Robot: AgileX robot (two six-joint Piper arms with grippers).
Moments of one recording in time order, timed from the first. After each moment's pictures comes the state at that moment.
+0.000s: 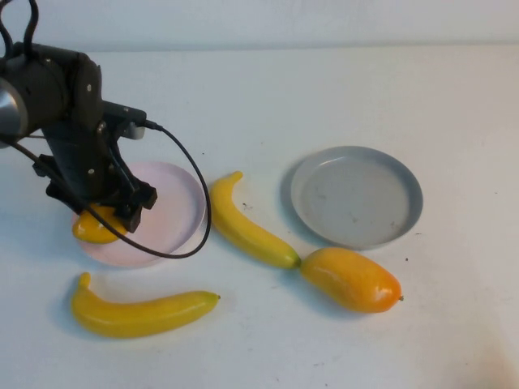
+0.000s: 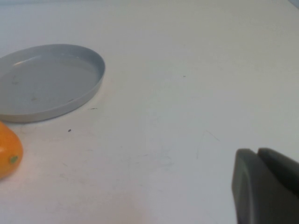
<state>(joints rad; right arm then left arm) 0.05 -0.01 0.02 -0.03 0.35 0.10 -0.27 1.91 -1.49 0.10 1.08 0.07</state>
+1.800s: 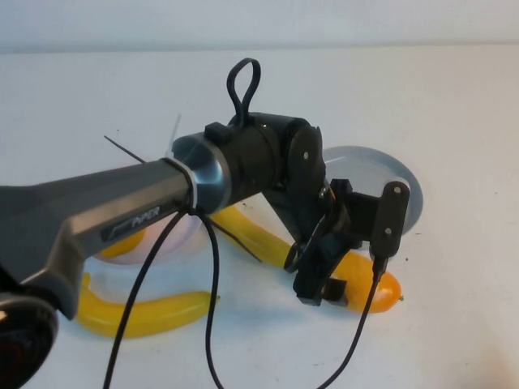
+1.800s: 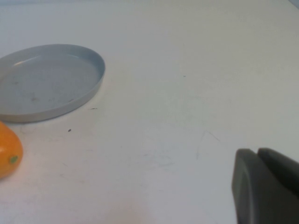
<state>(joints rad) 0.05 -0.01 0.02 -0.03 0.35 0.10 -0.80 2.01 -1.57 -0.32 0.88 1.37</state>
